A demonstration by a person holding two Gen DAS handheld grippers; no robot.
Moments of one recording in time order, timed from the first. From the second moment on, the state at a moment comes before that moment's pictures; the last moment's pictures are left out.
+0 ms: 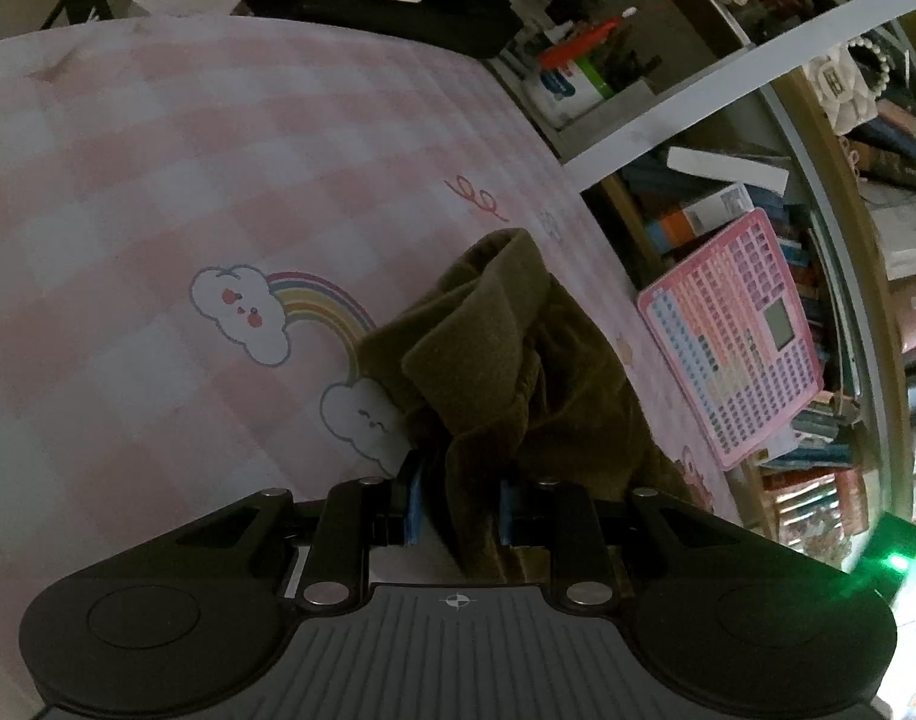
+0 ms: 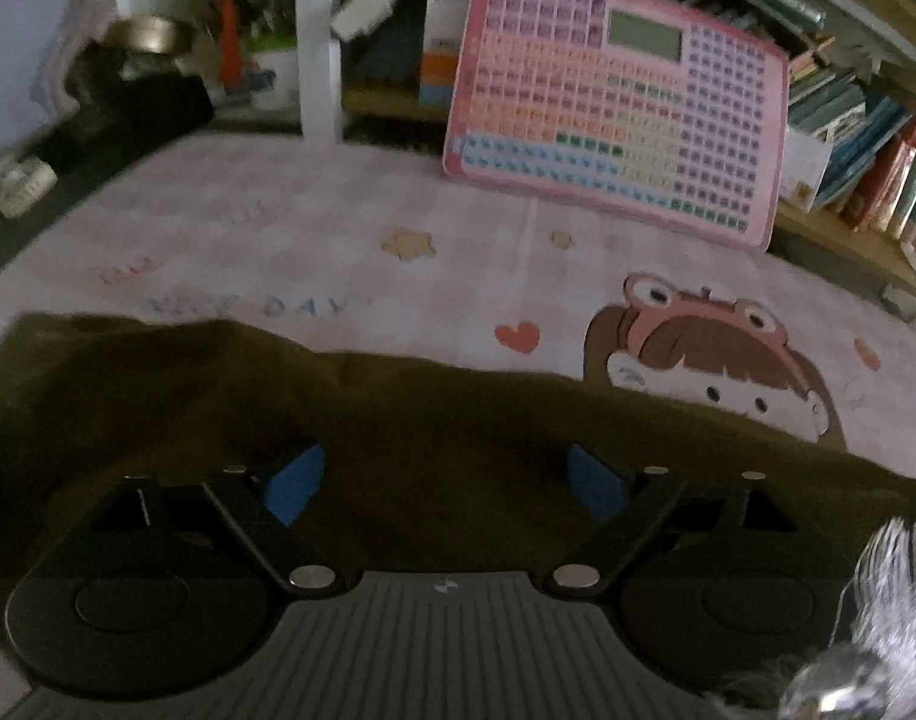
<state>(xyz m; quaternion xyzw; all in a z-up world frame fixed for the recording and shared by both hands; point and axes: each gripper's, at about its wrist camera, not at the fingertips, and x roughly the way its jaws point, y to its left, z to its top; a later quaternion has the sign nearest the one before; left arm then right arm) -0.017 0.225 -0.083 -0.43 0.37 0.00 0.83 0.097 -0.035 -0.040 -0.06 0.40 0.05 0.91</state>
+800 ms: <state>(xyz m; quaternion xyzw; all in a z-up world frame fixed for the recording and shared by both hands) -0.007 0.220 -0.083 -0.42 0.37 0.00 0.83 -0.024 -0.022 -0.054 -0.09 0.42 0.12 0.90</state>
